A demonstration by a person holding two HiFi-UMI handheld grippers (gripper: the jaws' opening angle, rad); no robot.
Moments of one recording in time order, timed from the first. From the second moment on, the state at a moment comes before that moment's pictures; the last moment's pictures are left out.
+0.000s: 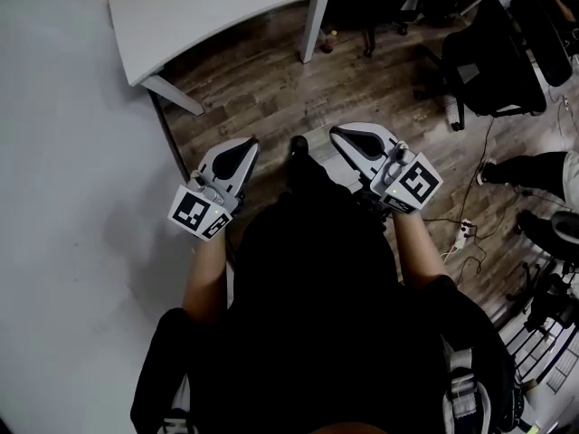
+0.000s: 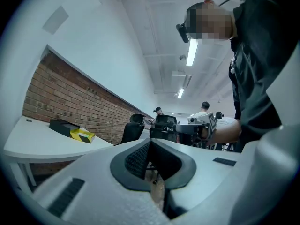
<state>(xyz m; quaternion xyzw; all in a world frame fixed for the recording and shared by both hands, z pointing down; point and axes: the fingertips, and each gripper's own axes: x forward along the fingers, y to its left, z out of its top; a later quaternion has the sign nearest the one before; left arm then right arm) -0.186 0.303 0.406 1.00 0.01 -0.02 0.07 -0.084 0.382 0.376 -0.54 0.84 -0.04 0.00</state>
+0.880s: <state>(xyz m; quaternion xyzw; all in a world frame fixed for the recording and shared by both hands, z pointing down) -0.097 0.118 0.393 1.00 -0.04 0.02 0.07 0.013 0.179 0.372 -0.49 0.87 -0.05 0.04</state>
